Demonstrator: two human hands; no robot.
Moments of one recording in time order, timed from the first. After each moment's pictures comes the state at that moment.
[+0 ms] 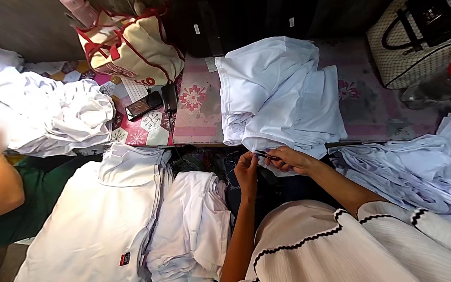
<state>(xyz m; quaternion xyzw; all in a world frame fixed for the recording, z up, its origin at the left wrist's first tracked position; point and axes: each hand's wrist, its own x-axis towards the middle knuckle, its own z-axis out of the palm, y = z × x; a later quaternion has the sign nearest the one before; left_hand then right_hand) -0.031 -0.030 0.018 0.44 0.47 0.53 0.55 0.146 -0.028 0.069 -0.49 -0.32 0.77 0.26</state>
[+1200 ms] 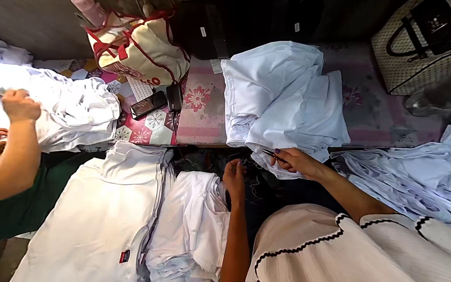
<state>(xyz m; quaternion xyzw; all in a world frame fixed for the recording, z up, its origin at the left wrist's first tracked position) -0.074 -0.027 0.009 0.48 0.58 0.45 0.49 0.144 -0.041 0.102 -0.53 -0.46 0.65 0.29</state>
